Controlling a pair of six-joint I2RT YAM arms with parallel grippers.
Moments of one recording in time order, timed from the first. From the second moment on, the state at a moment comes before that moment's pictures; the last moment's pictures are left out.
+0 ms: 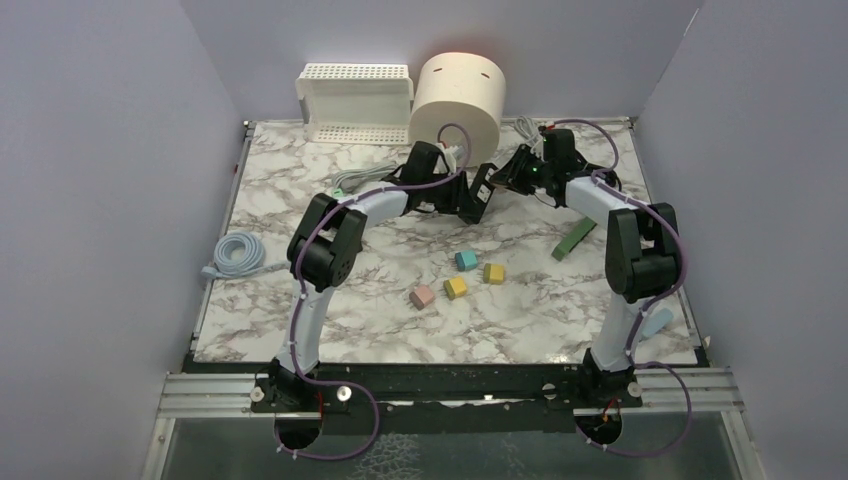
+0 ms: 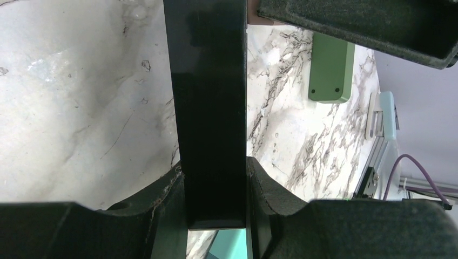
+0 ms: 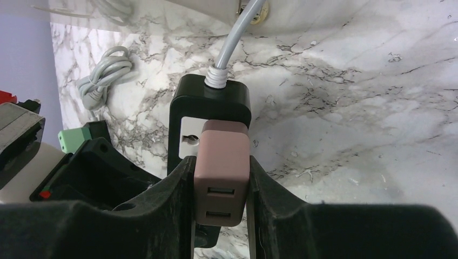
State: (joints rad) left arm -0.52 2.21 1.58 0.00 0.64 -0.49; right arm 0.17 1.91 1.29 -0.02 -0.37 0.61
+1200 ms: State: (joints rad) left arm -0.58 2.36 1.90 -0.31 0.48 -0.46; right arm 0.19 1.76 1.19 0.00 -0.44 0.45
